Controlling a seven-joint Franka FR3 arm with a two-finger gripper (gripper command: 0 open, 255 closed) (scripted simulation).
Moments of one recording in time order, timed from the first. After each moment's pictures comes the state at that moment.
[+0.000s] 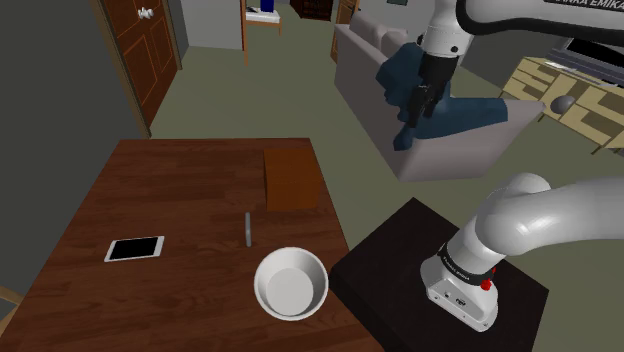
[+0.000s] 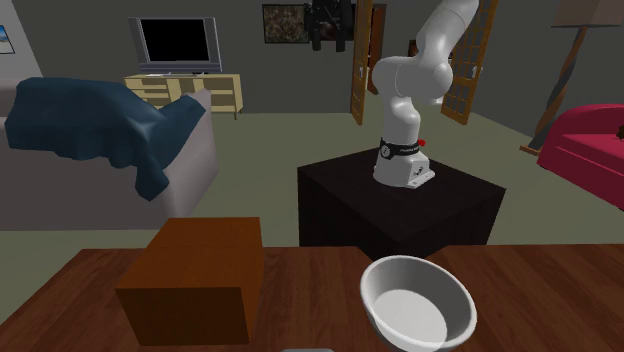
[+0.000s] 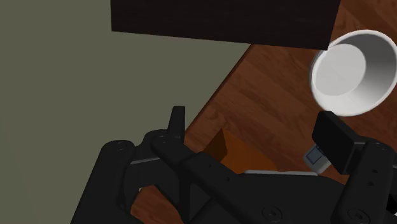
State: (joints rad) arm 0.01 -0.77 -0.03 -2.38 -0.03 1.50 -0.06
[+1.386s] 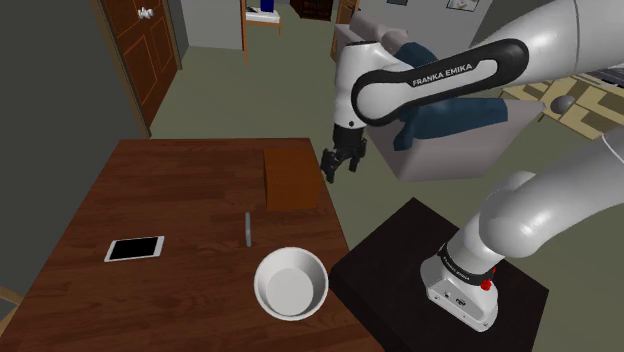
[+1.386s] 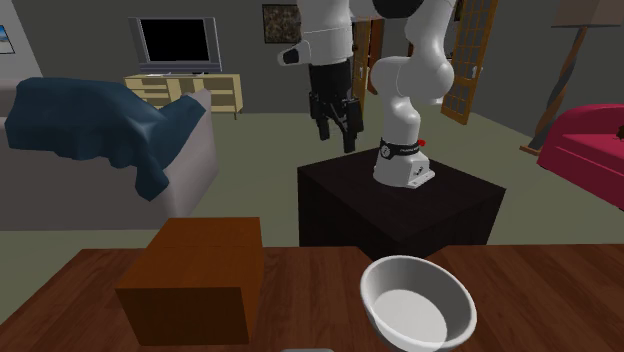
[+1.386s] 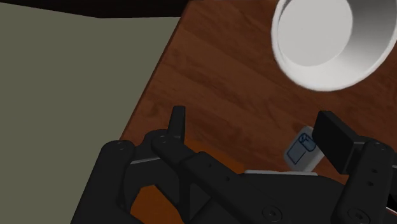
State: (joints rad) arm 0.11 -0.33 0.23 -2.49 0.16 2.04 0.29
